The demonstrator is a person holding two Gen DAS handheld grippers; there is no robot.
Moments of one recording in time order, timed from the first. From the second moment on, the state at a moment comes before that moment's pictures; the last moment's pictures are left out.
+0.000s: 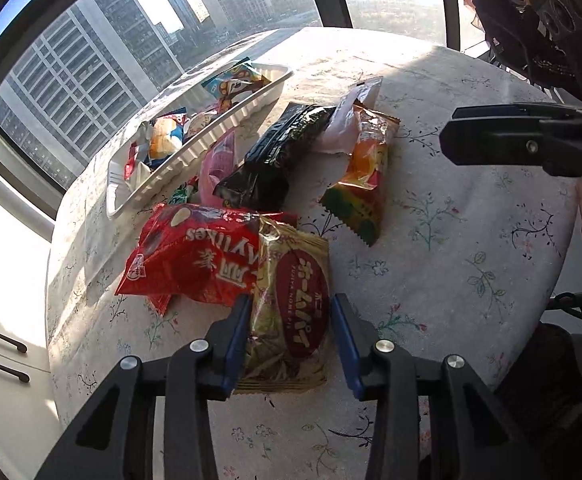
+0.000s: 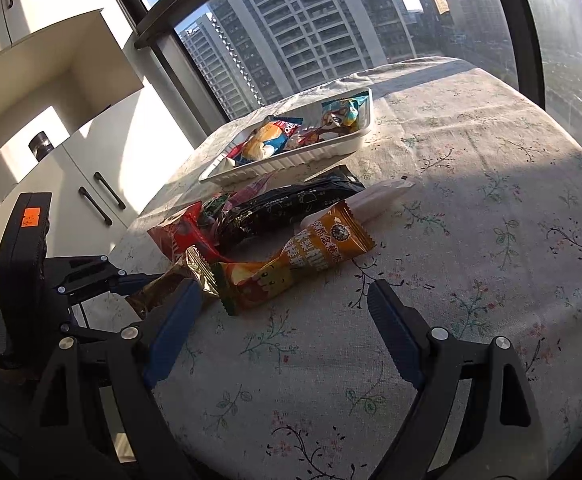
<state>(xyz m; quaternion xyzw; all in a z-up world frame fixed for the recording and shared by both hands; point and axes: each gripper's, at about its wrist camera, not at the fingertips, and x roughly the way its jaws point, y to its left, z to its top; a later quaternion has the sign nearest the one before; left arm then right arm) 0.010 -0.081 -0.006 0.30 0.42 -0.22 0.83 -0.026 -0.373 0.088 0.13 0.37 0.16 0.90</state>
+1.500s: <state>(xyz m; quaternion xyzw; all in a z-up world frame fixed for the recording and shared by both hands) 0.006 0.028 -0.004 0.03 0.45 -0.25 0.85 0.050 -0.320 0.069 0.11 0.47 0.11 0.87</state>
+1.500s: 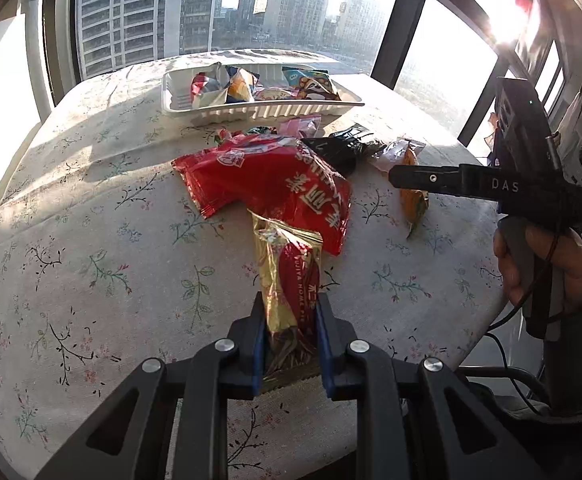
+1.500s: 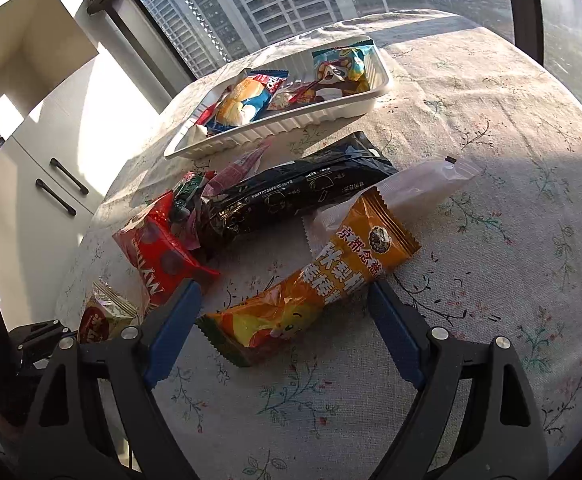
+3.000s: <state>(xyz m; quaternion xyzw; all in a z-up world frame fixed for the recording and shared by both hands) 0.019 0.054 0.017 -0.03 0.43 -0.25 0.87 0.010 -0.324 0.102 0.03 0.43 0.13 0.89</state>
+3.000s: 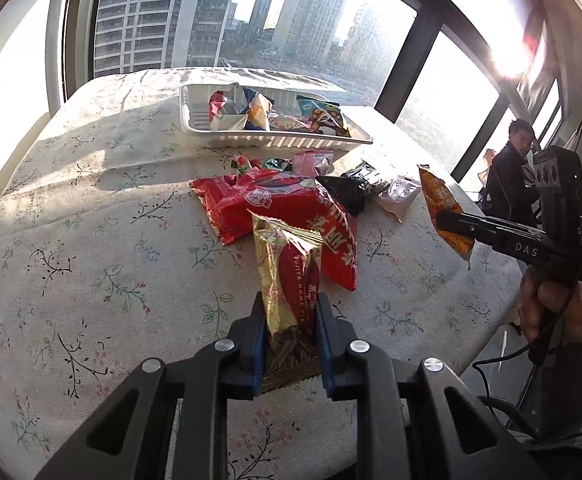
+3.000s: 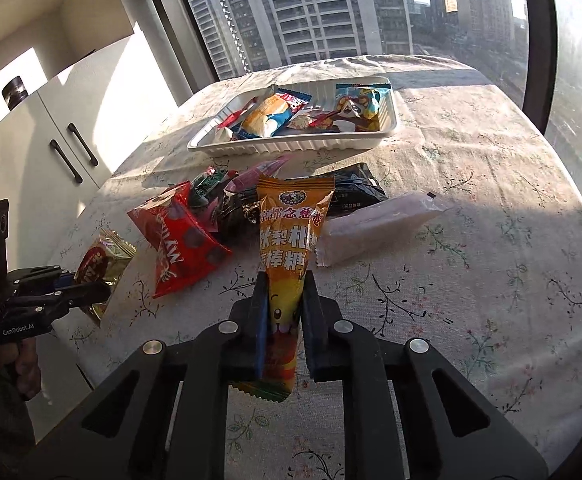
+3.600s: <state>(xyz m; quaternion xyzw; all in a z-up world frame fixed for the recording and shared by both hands) 0.199 0.039 0.086 0.00 0.39 -0.21 0.90 0.153 -0.366 0.181 0.05 0.37 0.13 0.92</state>
